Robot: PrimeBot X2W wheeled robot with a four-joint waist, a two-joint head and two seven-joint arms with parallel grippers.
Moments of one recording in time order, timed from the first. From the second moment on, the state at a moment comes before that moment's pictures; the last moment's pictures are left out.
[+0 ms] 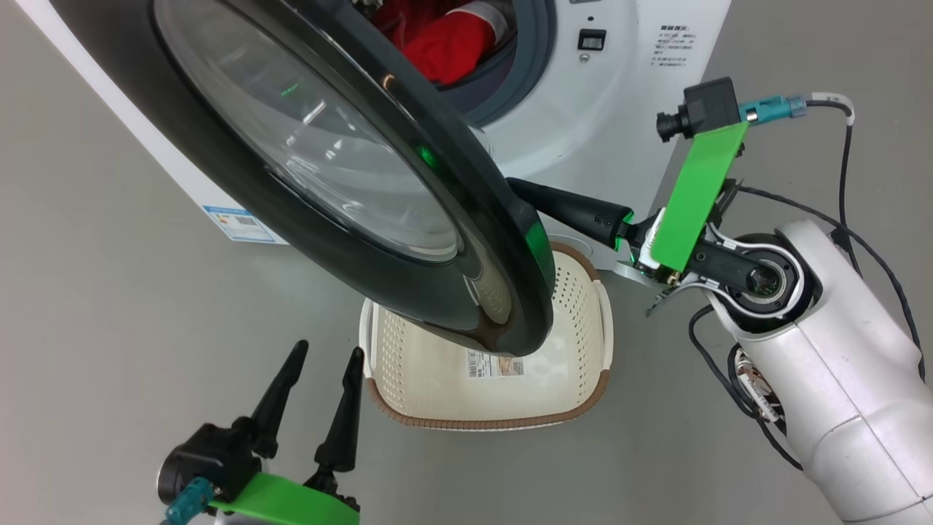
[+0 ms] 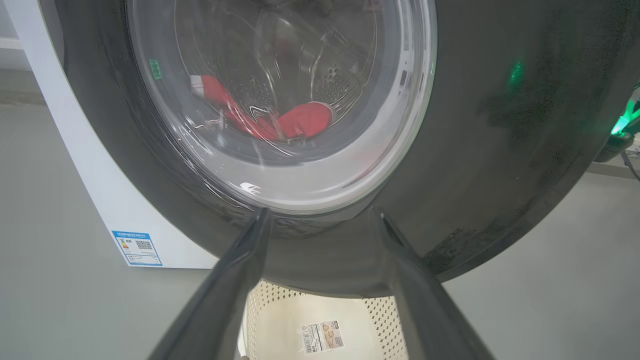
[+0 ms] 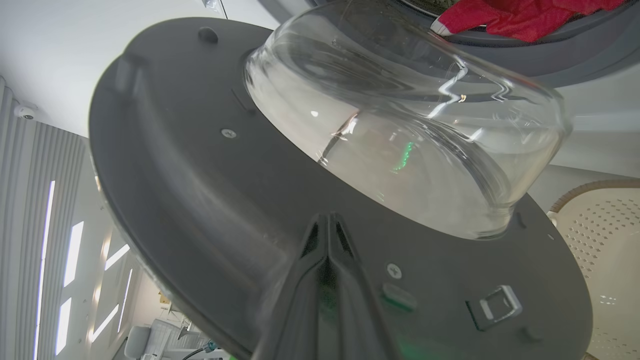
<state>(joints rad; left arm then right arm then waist) -0.16 0.04 -0.16 0.22 -0.30 -0.13 -0.25 -0.76 -0.16 0.41 0.37 1.61 0.12 0.64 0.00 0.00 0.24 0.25</state>
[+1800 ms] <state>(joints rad) -0.06 0.04 -0.02 0.24 -0.25 -0.13 -0.25 -0.22 -0.36 0.49 0.38 1.26 0.12 -0.16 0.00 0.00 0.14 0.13</state>
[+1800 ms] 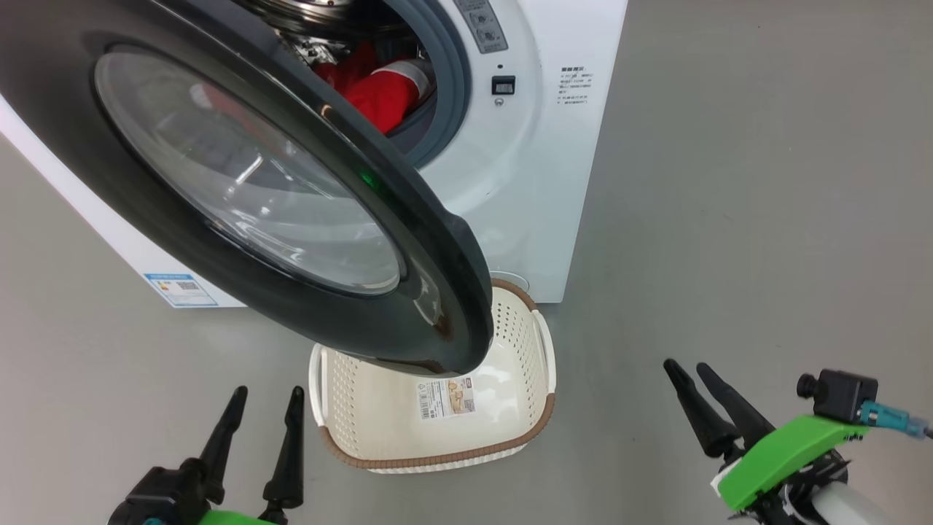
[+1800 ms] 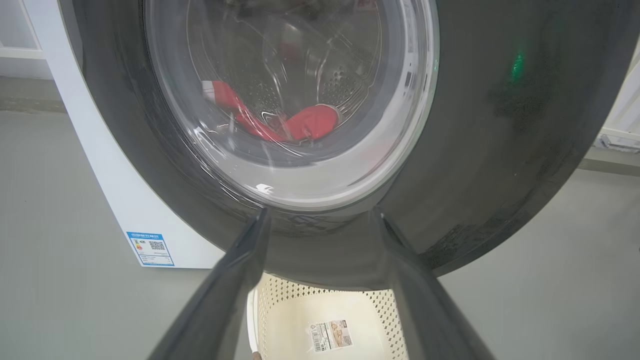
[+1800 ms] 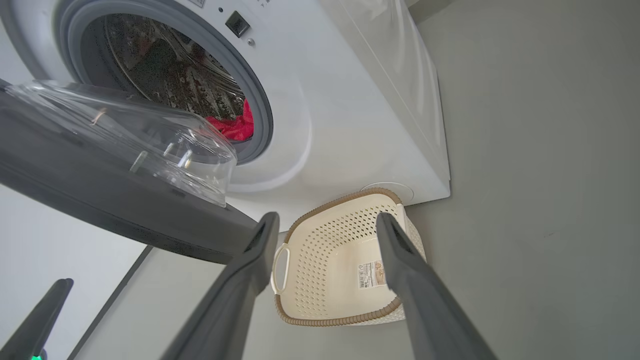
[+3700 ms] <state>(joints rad) -0.04 0.04 -0.03 0.24 -0.25 -0.13 -0.25 -0.02 -0.07 0.02 0.21 0.47 0.12 -0.25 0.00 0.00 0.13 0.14</state>
